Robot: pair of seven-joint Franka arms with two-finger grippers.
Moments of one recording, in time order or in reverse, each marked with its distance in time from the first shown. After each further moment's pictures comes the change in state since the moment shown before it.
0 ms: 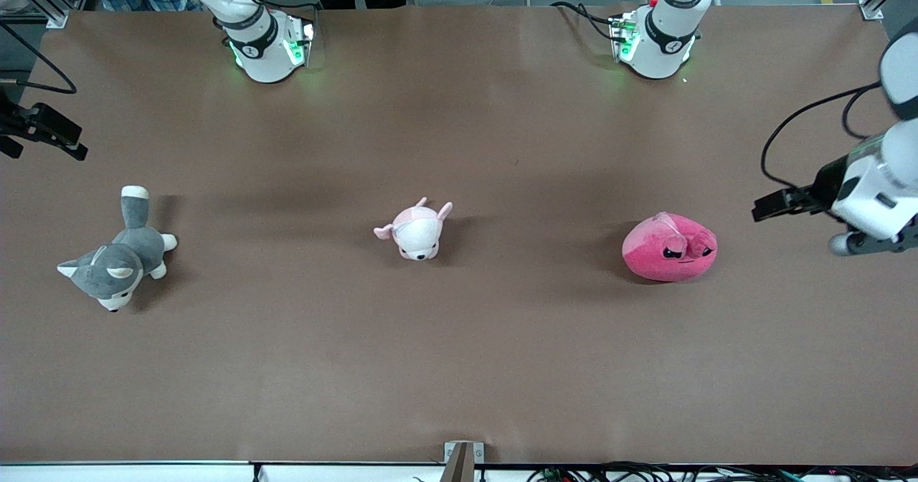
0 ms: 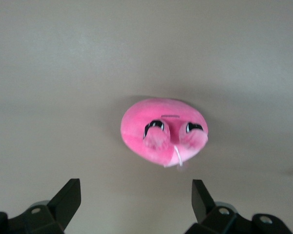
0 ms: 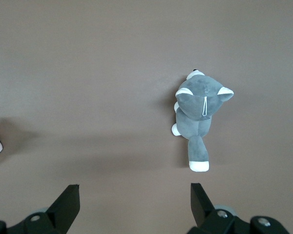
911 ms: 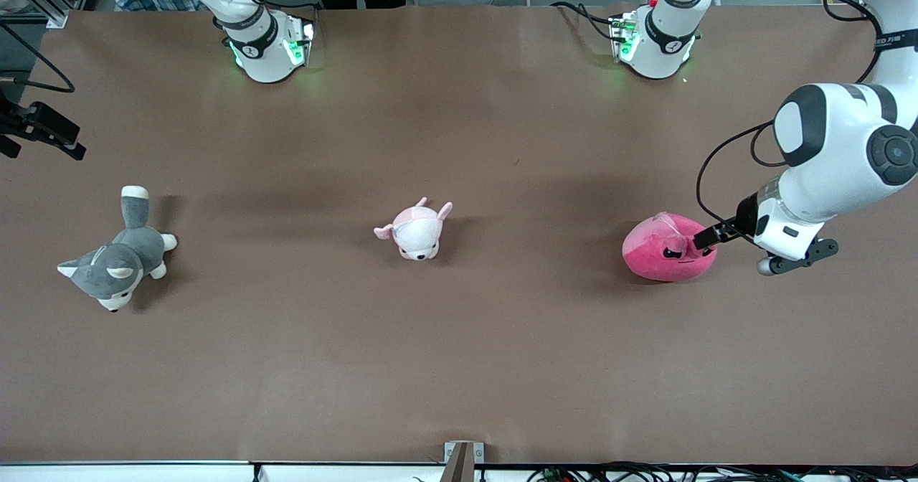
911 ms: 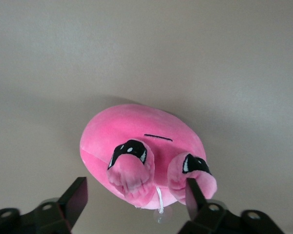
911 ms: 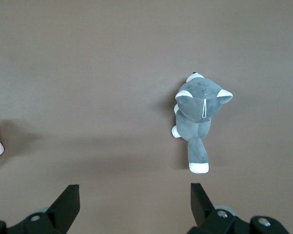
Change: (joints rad) left arm -0.008 -0.005 -0.018 -0.347 -0.073 0.395 -0.172; right arm 0.000 0.000 0.000 0.012 0.001 0.001 0.000
